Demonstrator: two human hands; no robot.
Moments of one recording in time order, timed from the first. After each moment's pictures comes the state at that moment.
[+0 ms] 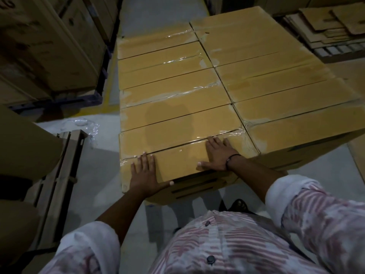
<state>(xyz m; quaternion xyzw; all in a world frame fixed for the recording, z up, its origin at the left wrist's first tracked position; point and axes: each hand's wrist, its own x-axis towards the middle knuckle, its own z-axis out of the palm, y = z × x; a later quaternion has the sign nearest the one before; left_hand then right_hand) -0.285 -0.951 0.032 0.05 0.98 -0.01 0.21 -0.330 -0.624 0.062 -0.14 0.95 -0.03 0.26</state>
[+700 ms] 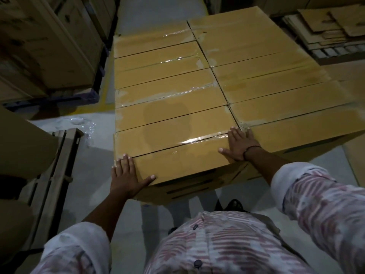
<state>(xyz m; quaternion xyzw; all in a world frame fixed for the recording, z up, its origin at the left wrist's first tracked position) -0.285 -0.986 0.036 -0.02 0.98 0.01 0.20 -0.356 -0.531 0.052 -0.04 0.96 0.06 0.26</state>
